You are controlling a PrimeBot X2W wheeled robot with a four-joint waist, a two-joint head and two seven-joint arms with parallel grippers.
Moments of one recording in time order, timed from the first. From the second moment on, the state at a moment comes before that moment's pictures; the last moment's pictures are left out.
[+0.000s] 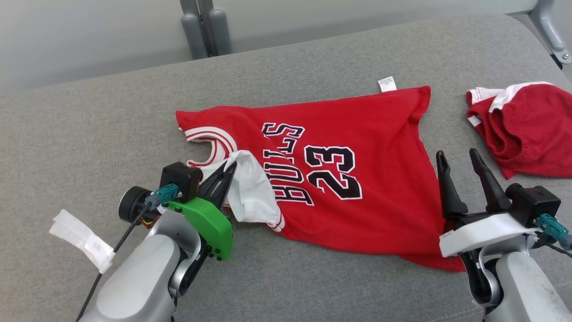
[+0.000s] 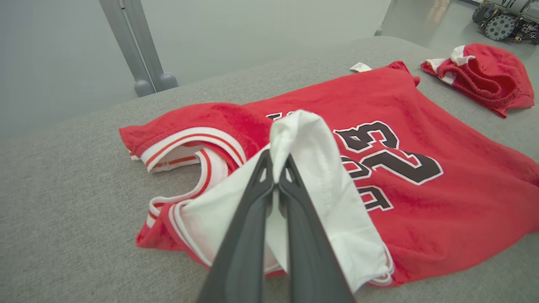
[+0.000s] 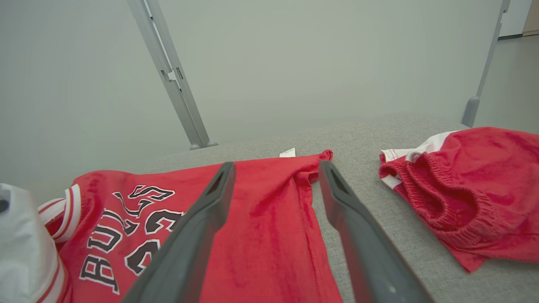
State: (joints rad) left arm -0.50 0.29 -0.68 0.40 -0.58 -0.02 -0.03; right arm -0.20 -0.15 0.07 0.23 0.33 0.13 -0.26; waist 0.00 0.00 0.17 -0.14
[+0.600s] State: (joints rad) left arm -0.23 0.39 -0.59 0.04 -0.74 0.11 0.07; right arm -0.15 -0.18 0.06 0.26 0.34 0.13 -0.26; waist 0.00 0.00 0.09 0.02
